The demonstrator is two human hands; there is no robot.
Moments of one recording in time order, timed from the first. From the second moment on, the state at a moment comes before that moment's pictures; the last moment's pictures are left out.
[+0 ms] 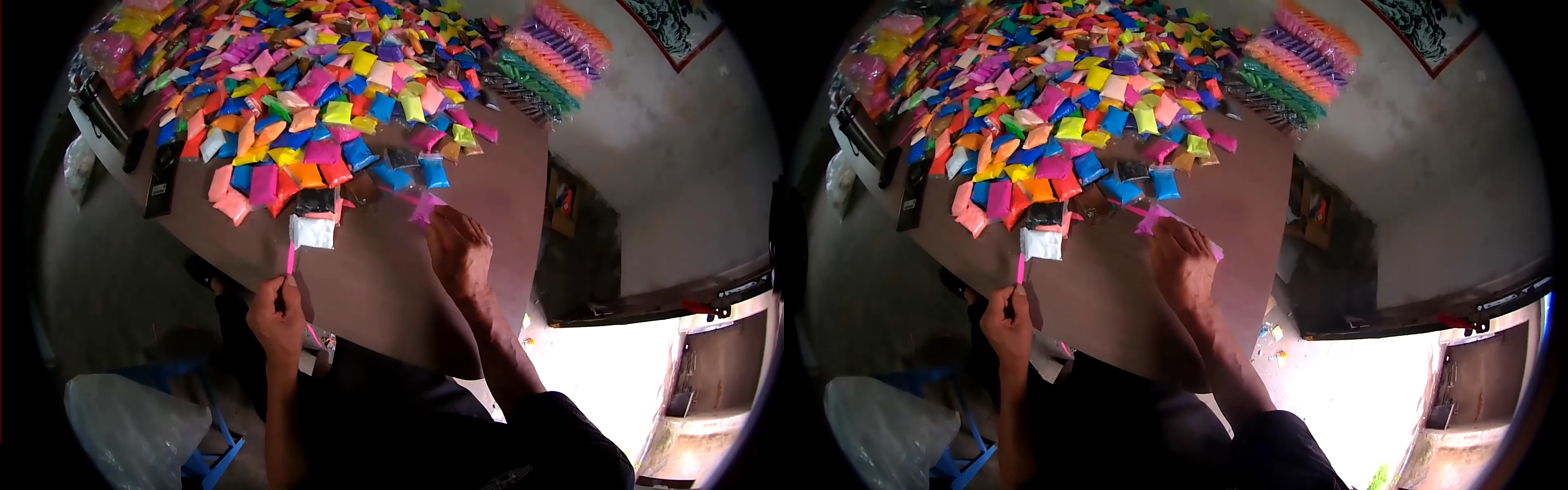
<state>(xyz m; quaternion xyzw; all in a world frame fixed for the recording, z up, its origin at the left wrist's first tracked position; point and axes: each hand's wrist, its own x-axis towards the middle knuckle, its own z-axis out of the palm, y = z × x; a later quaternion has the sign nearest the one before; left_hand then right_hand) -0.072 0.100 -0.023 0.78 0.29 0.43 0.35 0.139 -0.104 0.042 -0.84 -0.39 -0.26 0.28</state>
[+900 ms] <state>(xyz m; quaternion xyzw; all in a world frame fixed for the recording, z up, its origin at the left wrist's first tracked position) -0.080 0.113 0.009 0.78 0.33 0.41 0.35 0.097 -0.066 0.046 -0.78 -0.47 -0.19 0.36</state>
